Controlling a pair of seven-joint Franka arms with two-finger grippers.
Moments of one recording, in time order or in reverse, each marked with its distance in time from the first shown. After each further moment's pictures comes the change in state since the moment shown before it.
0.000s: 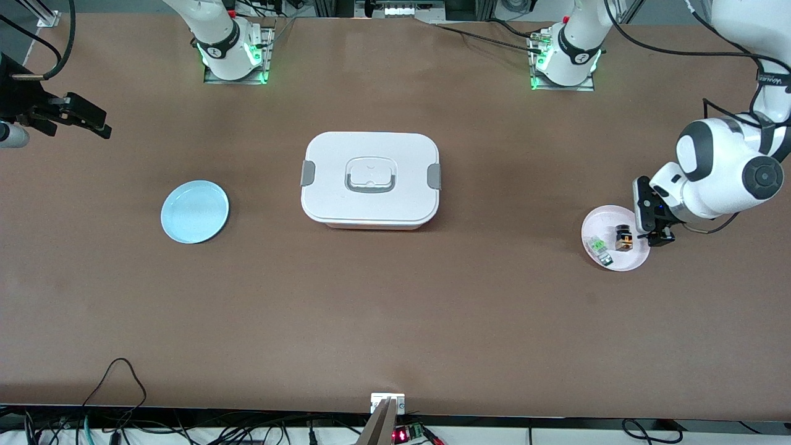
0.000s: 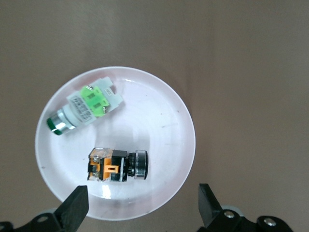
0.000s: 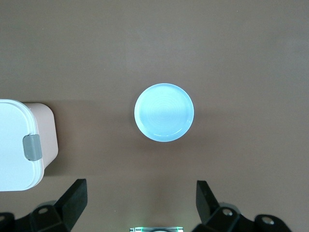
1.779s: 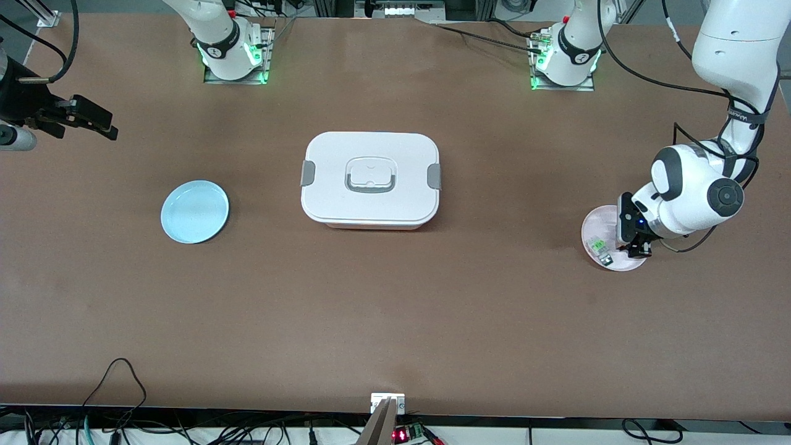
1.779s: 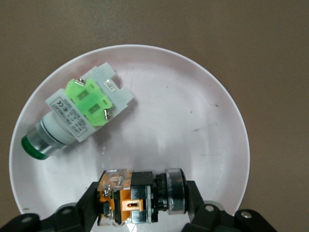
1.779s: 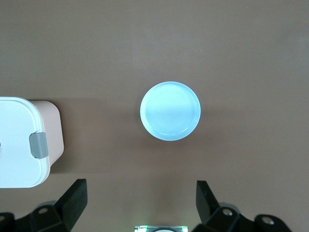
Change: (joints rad) left arm 0.001 0.154 -0.005 0.017 -0.015 0.201 0.087; right arm 0.001 0.007 0.001 -0.004 0.023 0.000 -0.002
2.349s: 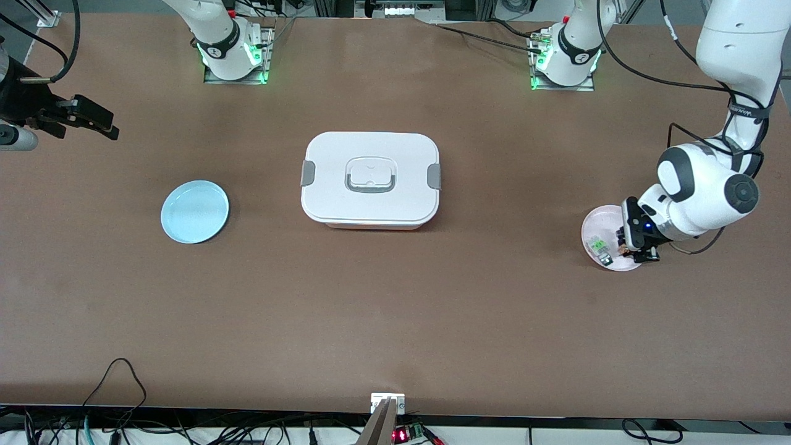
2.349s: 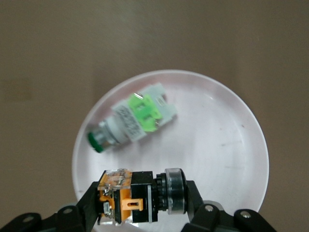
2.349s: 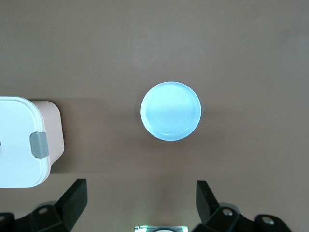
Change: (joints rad) left arm 0.000 -0.057 -0.007 0.036 -0.180 -0.028 0.001; right arm 0.000 0.000 0.003 0.000 0.000 0.000 0.000
